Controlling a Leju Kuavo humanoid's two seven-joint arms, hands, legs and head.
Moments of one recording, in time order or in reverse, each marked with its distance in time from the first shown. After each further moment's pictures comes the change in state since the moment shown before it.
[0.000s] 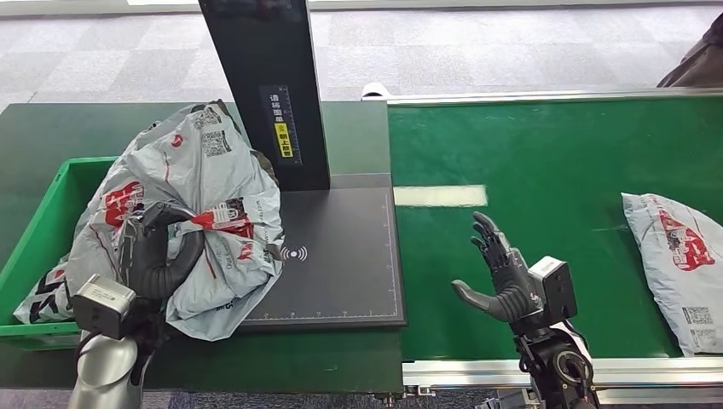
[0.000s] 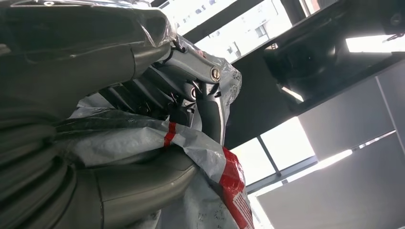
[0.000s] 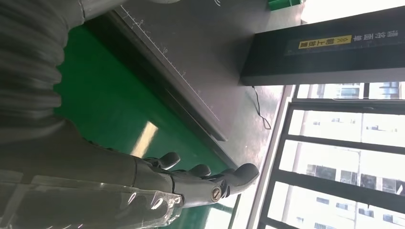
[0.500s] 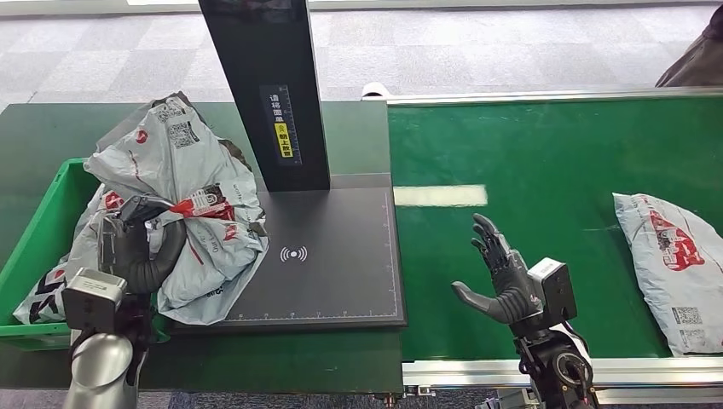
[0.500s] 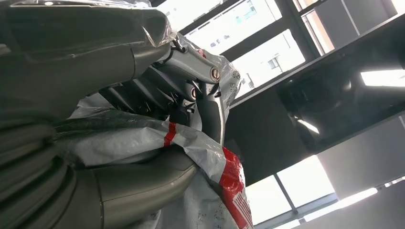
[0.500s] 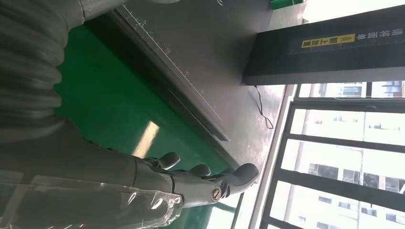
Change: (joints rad) left arm 0.003 -0.002 0.025 -0.012 -0.035 0.116 0.035; right arm 0.007 0.000 0.000 0.000 0.002 -0.006 0.000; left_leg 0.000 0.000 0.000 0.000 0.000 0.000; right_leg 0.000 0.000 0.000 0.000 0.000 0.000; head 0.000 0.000
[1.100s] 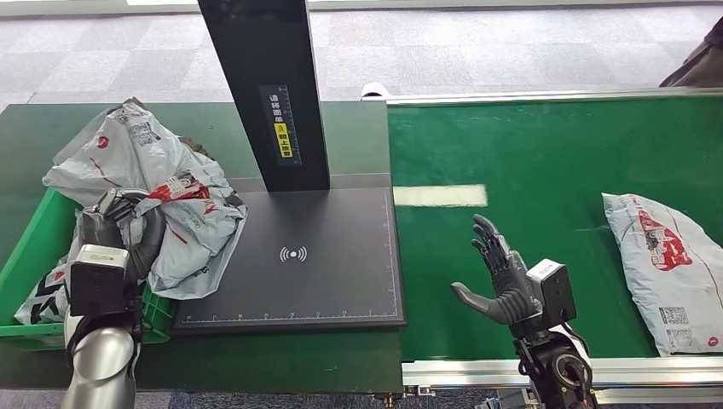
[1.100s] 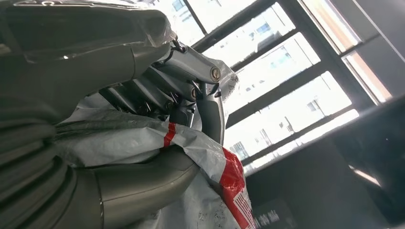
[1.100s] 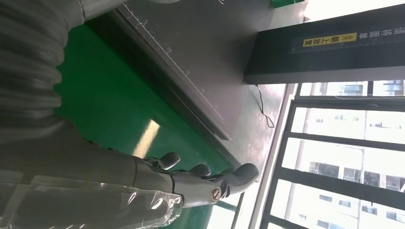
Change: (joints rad) left arm -0.021 -0.005 0.047 0.044 -0.117 0.189 0.100; right arm 0.006 0.004 -0.001 -0.005 0.010 -0.006 0.000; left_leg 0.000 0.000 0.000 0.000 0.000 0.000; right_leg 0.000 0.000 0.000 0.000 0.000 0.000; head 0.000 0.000
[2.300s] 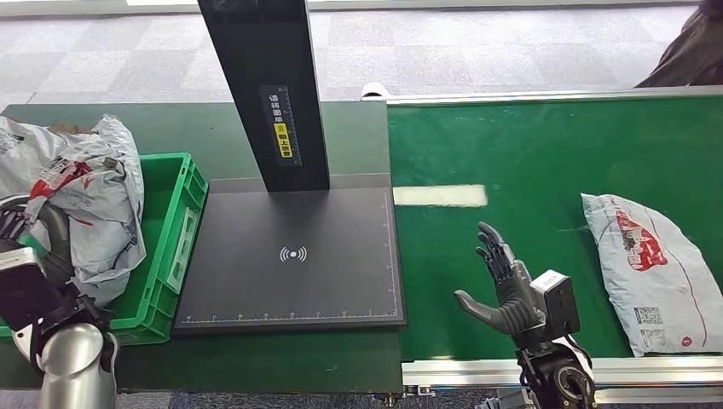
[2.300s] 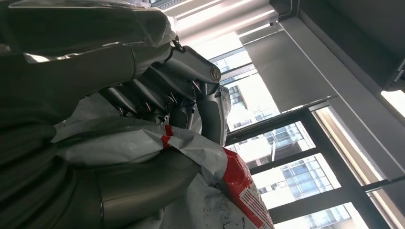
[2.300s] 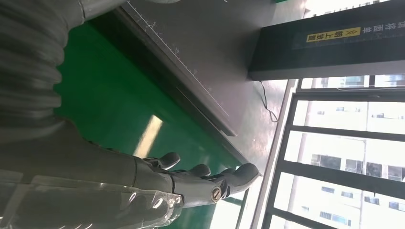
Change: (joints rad) left arm -0.026 -0.019 0.171 0.026 0.109 0.317 -0.077; right arm 0.054 0.002 -0.004 -0.040 -0.004 -0.032 -0.005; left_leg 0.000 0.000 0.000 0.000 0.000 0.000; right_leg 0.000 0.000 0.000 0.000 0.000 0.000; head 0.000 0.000
